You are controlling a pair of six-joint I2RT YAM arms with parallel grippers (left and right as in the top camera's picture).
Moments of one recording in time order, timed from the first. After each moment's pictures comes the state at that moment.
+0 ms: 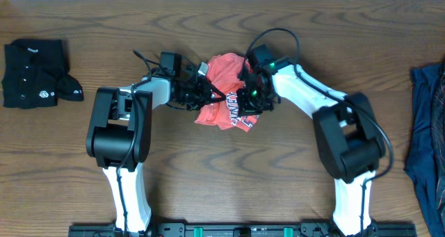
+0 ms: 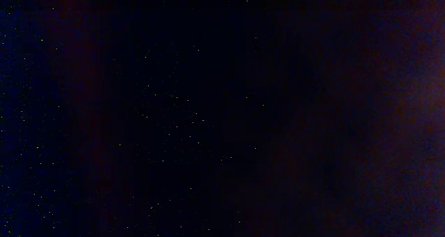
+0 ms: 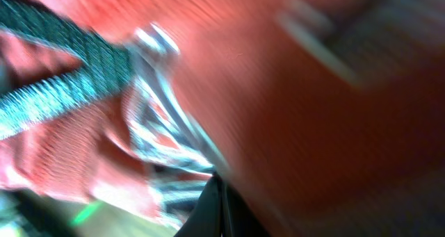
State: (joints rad) left arm -0.14 2.16 1.19 -0.26 0.99 -0.41; right arm 0.46 2.12 1.47 -0.81 -0.44 0.31
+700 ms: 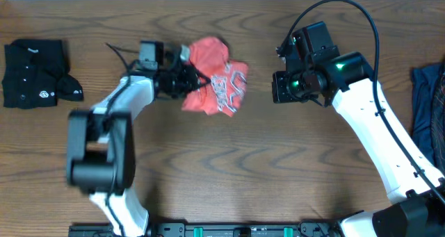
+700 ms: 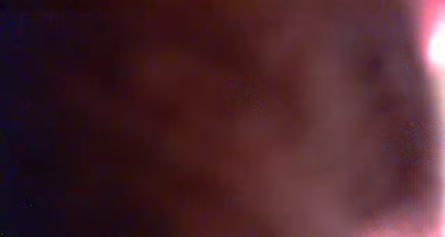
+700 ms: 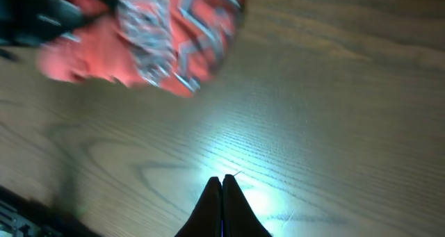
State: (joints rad) left arm -0.08 1.89 1.17 -0.27 0.79 -0.46; right arm 0.36 1.60 1.48 -1.05 -0.26 0.28
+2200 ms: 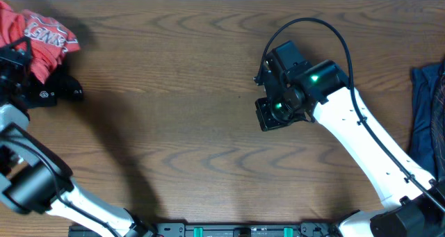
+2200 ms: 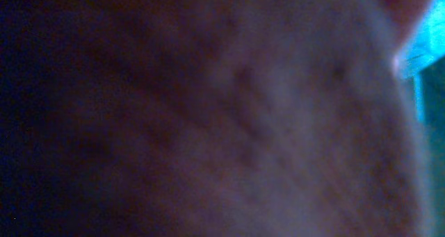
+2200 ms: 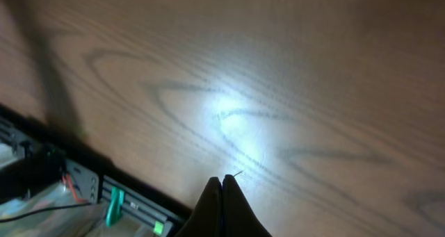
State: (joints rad) left arm 0.79 2.03 1.33 0.45 0.92 -0.90; right arm 0.52 1.60 1.48 -1.24 -0.29 0.27
